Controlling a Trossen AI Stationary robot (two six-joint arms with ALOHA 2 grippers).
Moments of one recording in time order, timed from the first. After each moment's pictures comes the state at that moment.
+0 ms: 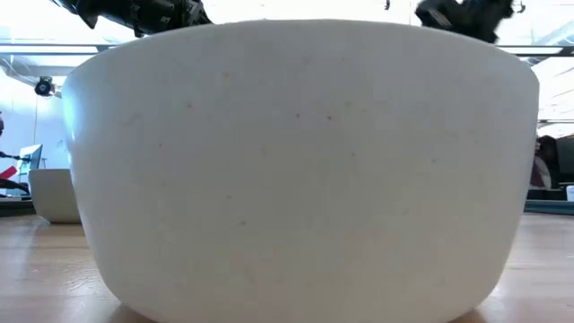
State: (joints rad) left arm 0.12 0.98 0.71 0.04 -0.09 -0.39; right arm -0.16 1.02 0.99 -0.96 0.06 0.90
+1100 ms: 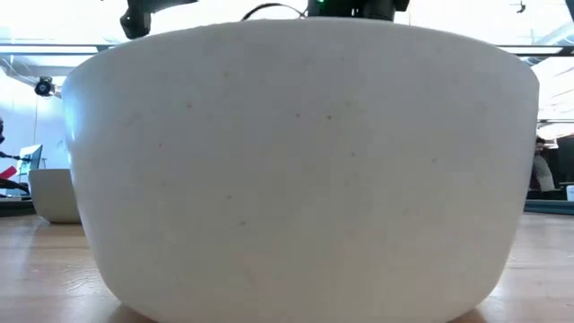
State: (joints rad) left arm 0.12 0.65 0.71 0.03 -0.29 -0.31; right arm -0.17 1.78 1.56 -1.15 -0.16 0.44
